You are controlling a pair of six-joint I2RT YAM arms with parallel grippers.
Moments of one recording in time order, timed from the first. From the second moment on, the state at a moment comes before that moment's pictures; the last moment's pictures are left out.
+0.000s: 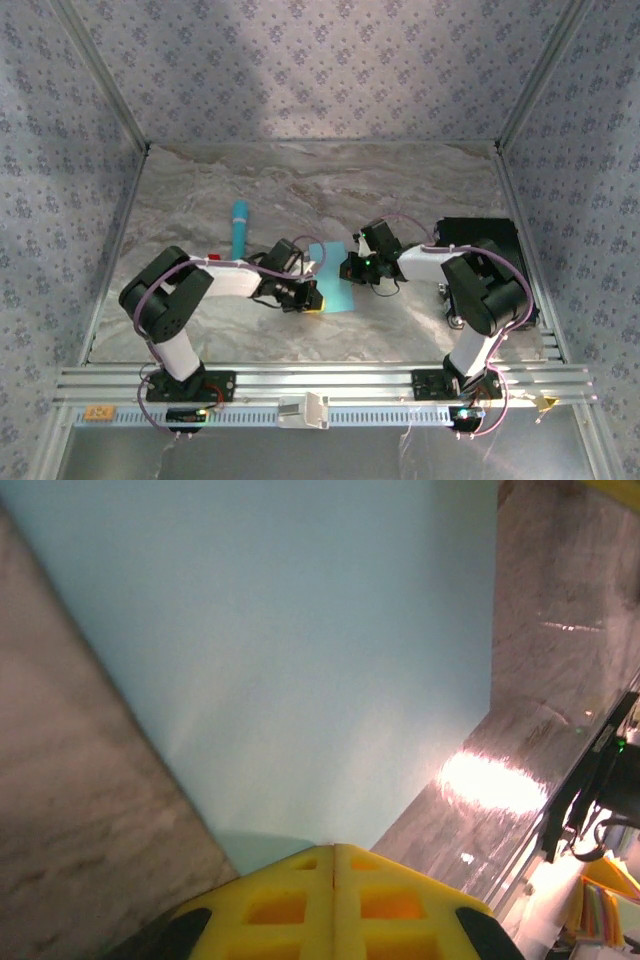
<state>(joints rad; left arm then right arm) -0.75 1.71 0.72 -0.08 0.64 -0.70 0.55 1.72 0.77 -0.04 -0.42 0.68</state>
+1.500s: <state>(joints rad) -0.65 1.78 0.82 -0.09 0.66 -0.71 0.56 1.72 0.78 -0.06 -0.41 0.68</state>
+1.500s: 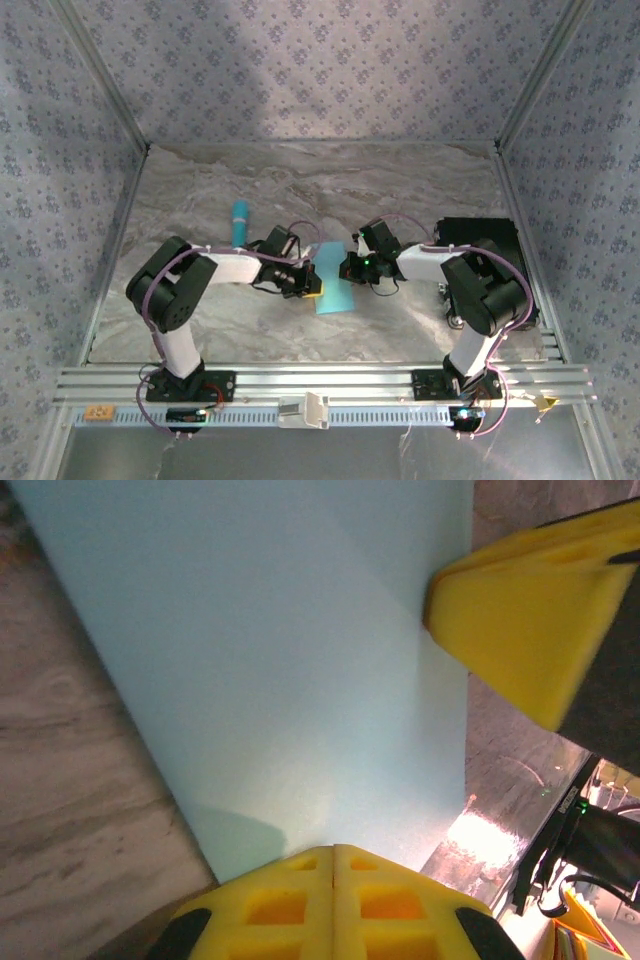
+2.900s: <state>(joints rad) -0.51 1.94 1.14 -0.22 0.67 -0.65 0.56 1.72 0.79 -0.07 -0.41 0.68</state>
